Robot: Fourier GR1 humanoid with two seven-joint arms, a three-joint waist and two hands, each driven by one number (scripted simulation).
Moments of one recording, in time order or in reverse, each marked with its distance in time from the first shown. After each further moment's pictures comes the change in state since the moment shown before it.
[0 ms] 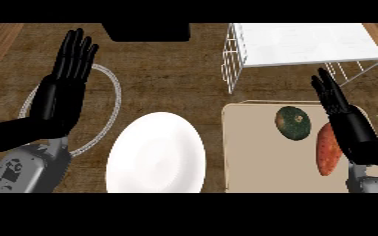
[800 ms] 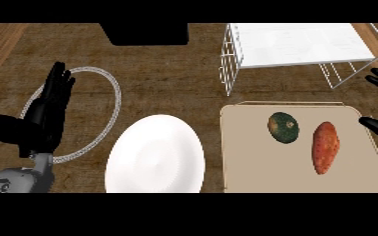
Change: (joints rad) left arm 0.166 0.037 0.057 0.059 -0.082 0.133 0.211; right arm -0.033 -0.134 -0.326 0.040 -0.367 0.195 0.208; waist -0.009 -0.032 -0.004
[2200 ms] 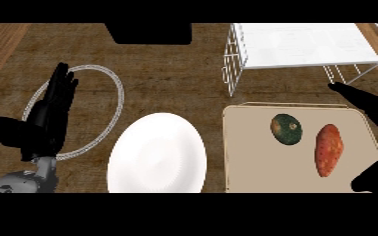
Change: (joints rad) left arm 0.018 -0.041 0.003 -0.071 -0.061 0.006 0.072; right arm -0.067 -0.379 0.458 -0.452 0.620 0.227 0.685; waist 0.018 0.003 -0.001
